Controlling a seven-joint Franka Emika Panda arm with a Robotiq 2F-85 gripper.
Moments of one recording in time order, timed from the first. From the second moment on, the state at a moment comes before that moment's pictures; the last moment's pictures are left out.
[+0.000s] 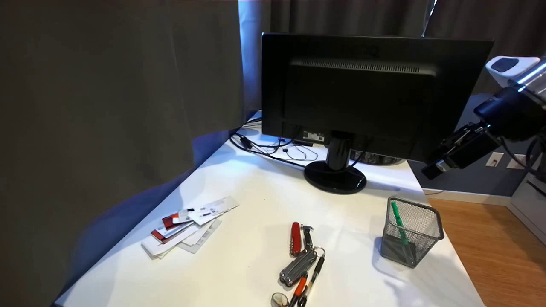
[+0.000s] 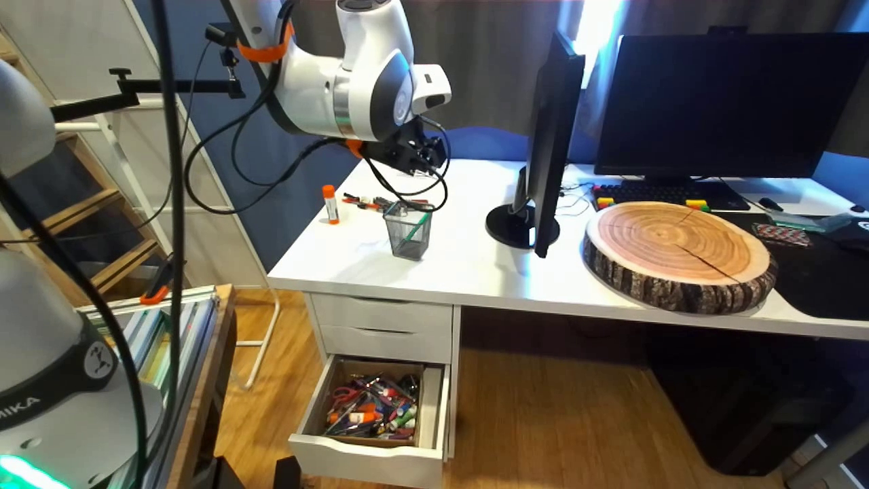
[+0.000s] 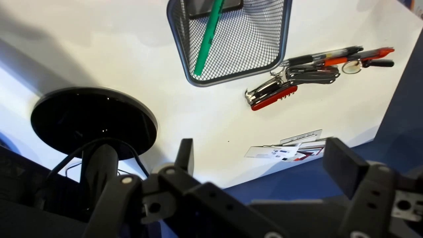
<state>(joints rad) -0.47 0.46 0.95 -2.42 -0.70 3.19 0.28</state>
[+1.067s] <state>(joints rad) -0.79 0.43 1.29 -2.48 -0.68 3.01 0.35</state>
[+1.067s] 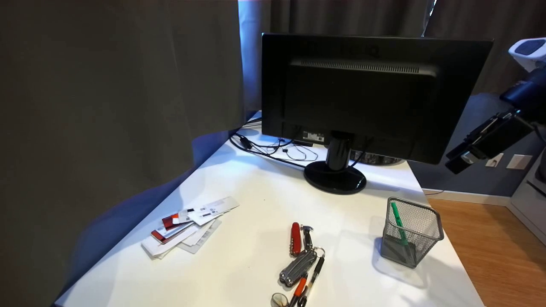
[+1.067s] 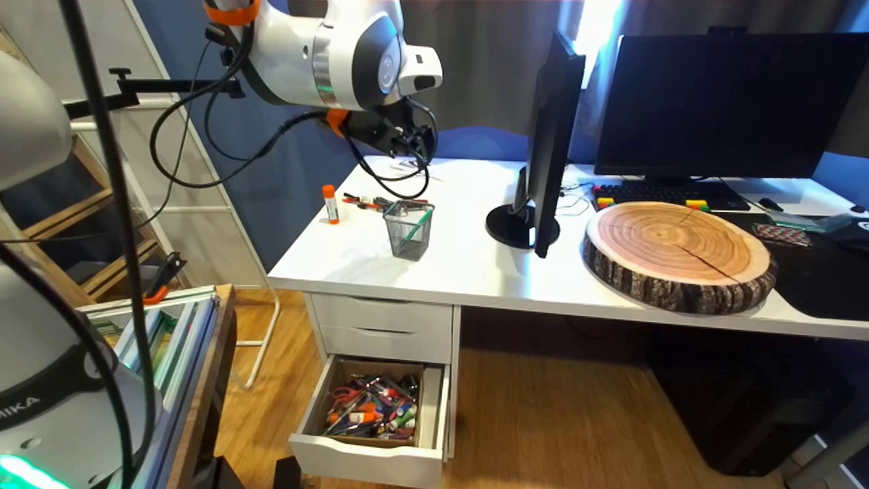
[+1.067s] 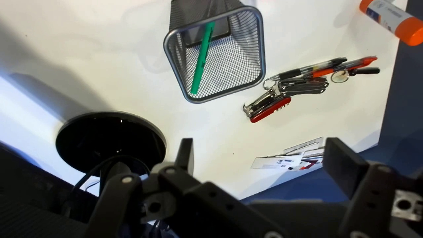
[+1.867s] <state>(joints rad) -0.96 0.38 1.46 -2.54 -0.68 2.99 0.42</state>
